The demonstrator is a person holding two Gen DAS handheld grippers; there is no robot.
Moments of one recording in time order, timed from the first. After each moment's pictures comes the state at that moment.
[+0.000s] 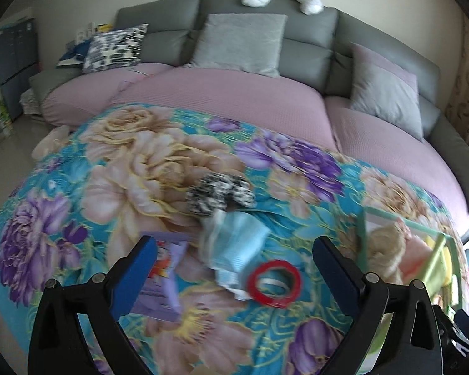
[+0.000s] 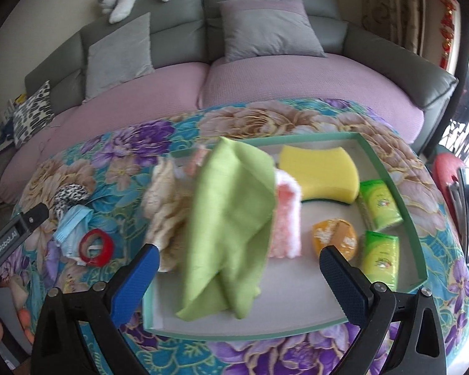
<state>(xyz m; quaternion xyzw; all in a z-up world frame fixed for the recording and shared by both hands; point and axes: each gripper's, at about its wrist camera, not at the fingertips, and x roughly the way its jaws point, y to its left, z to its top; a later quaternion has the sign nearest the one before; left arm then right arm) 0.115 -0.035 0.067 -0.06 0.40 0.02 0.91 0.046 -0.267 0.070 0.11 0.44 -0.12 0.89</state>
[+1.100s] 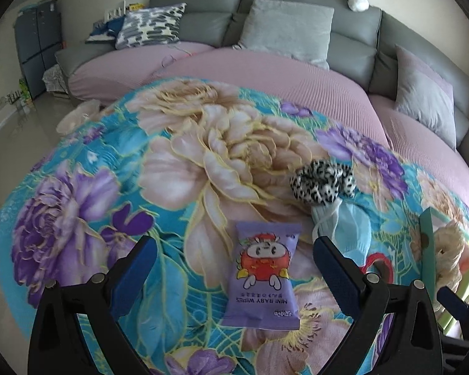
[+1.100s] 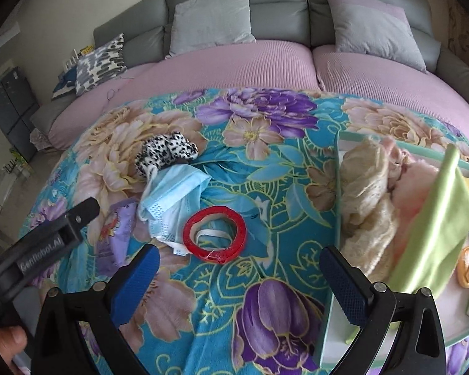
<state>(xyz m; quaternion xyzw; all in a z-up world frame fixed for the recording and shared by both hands) 0.115 0.066 0.037 -0.08 0.42 0.09 0.90 0.103 -0.135 0.030 0.07 0.46 0.04 0.88</state>
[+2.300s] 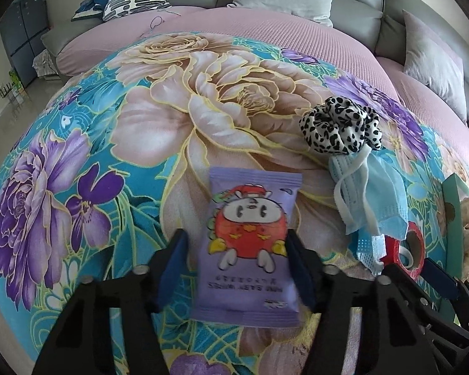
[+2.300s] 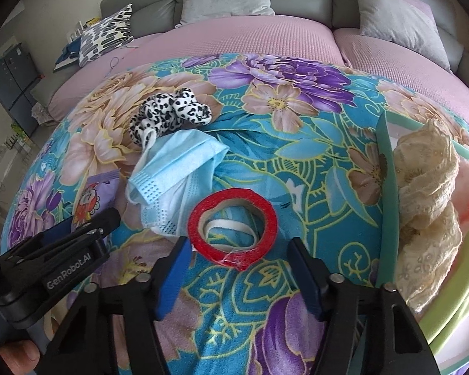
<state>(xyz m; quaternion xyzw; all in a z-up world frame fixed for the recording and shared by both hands) 0.135 0.055 -0.018 -0.07 0.50 0.08 0.86 0.128 -0.110 -0.007 0.04 0.50 0.07 0.86</state>
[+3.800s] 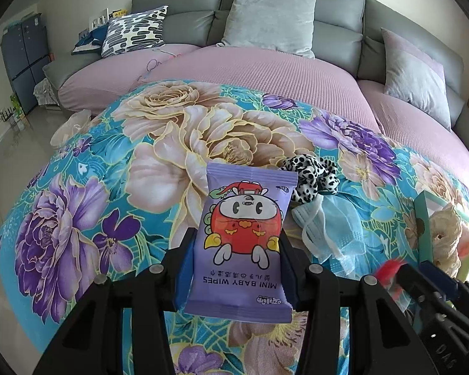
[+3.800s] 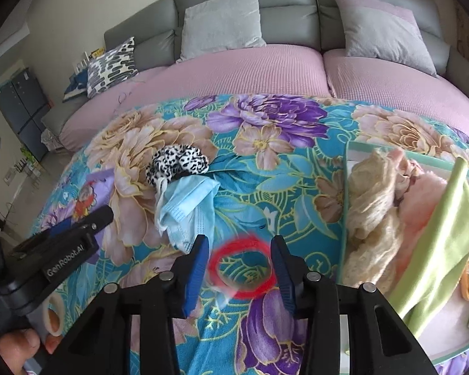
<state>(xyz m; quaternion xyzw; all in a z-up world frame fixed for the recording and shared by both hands) 0.119 0.041 0.038 -0.04 0.44 0.06 0.90 0.104 -0.140 0.039 0.08 0.45 0.07 0.89</state>
